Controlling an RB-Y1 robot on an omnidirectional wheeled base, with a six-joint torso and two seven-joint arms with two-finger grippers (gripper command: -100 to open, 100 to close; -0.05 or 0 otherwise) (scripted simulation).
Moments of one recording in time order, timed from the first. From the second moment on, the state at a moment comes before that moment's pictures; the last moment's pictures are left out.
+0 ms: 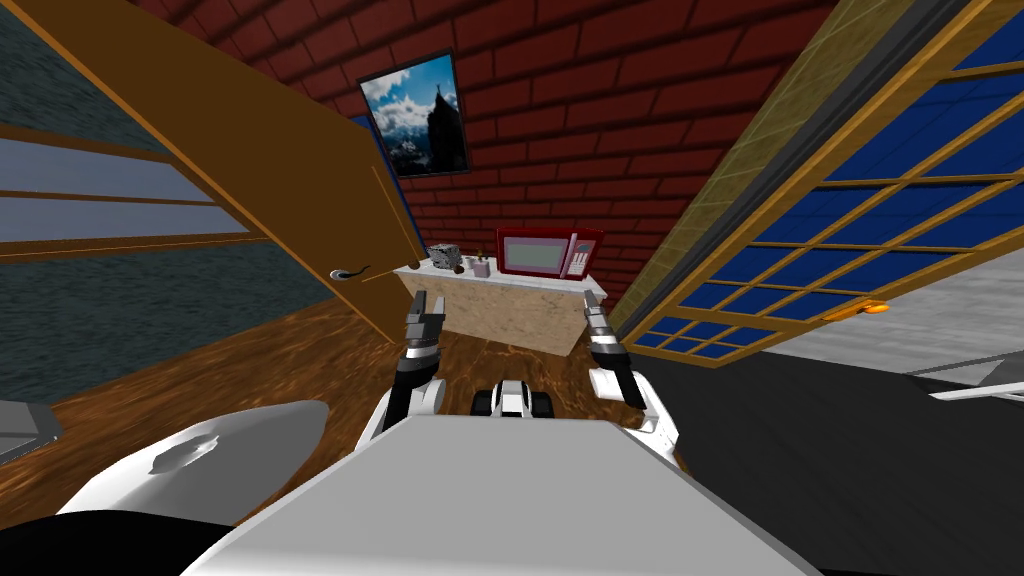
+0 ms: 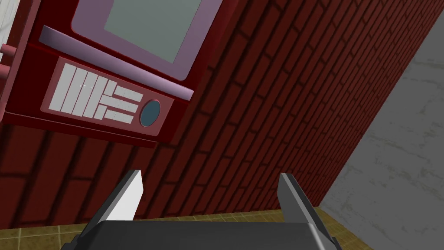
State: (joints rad) left arm 0.50 0.00 -0.03 -2.22 -0.12 -0.57 0.06; right arm 0.32 -0.19 -0.08 -2.05 0.10 -0.39 0.21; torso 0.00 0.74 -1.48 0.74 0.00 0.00
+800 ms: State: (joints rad) left arm 0.50 0.00 -0.03 -2.22 -0.12 -0.57 0.06; right arm 0.12 -0.25 -0.15 -1.83 0.31 -0.34 0.38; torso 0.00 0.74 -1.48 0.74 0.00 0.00
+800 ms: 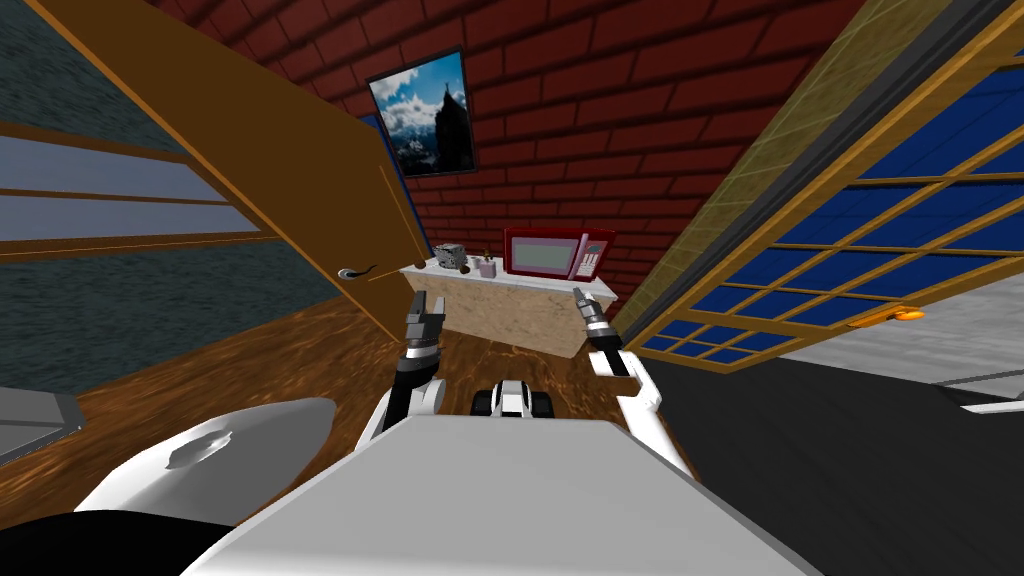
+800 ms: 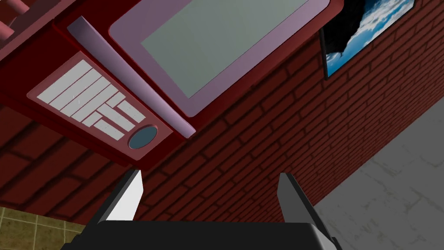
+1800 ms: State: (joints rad) left arm 0.50 0.00 -0.03 -2.22 -0.12 -0.57 0.06; right arm -0.08 -0.30 -0.22 -1.59 0.52 -0.29 0.56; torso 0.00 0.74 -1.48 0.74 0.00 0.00
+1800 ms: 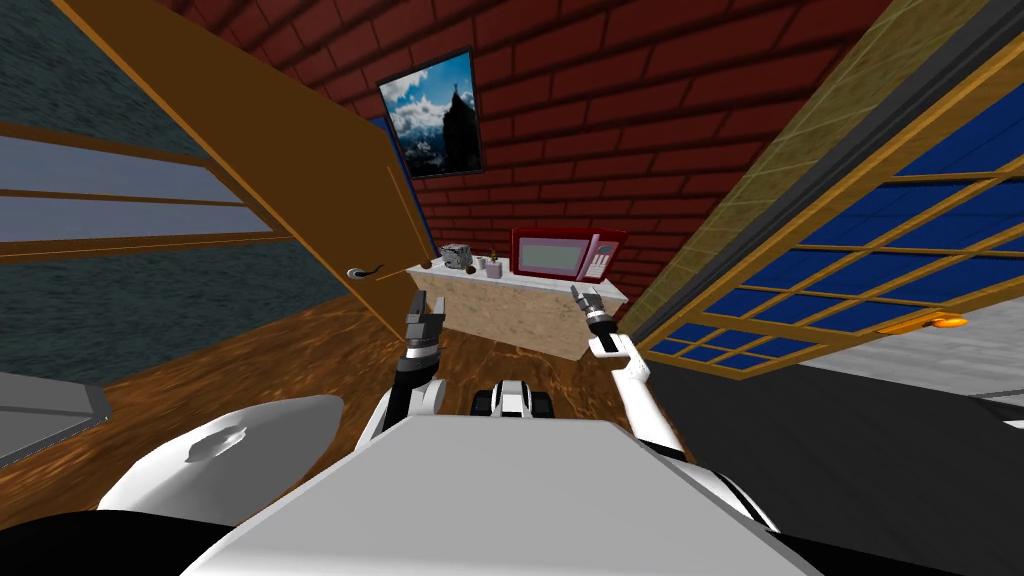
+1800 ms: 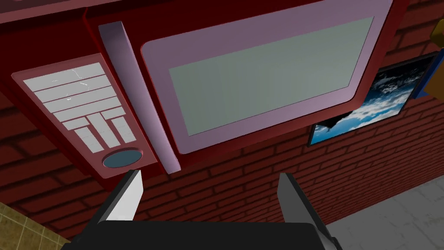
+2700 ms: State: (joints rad) left arm 0.50 0.00 -0.03 -2.22 -0.12 -0.57 0.06; right arm -0.25 -0.38 -0.28 -1.35 0.69 -0.25 0.70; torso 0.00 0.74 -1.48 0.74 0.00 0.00
